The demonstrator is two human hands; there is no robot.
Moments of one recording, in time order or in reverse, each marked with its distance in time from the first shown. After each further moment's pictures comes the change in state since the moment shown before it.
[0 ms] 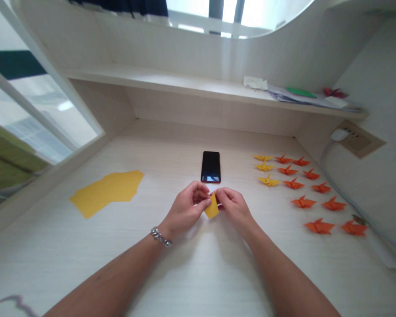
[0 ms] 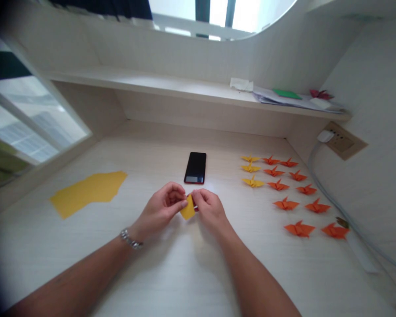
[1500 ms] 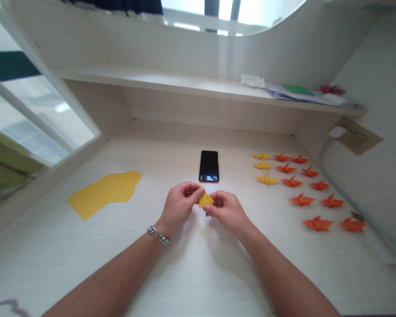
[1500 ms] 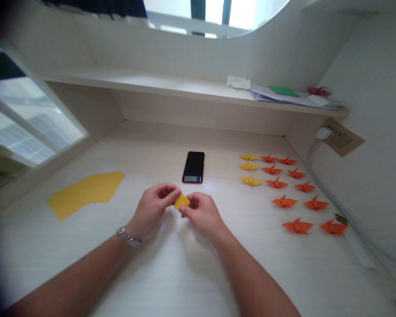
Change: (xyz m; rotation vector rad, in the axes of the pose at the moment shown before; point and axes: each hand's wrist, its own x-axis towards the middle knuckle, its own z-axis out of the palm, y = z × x) left_hand 0.006 0.001 -0.006 0.003 0.204 -0.071; right_hand -0.003 0.000 0.010 -0.014 -0.094 0.088
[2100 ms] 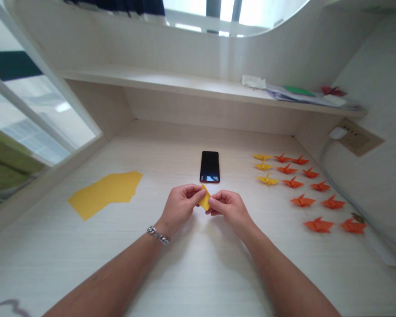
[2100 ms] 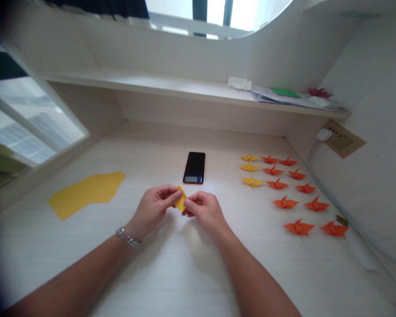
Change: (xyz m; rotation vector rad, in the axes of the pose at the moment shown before) left_hand -0.001 0.006 -0.001 -0.018 -0.100 -0.041; right_hand -0.001 -0.003 -0.003 0.130 0.062 0.035
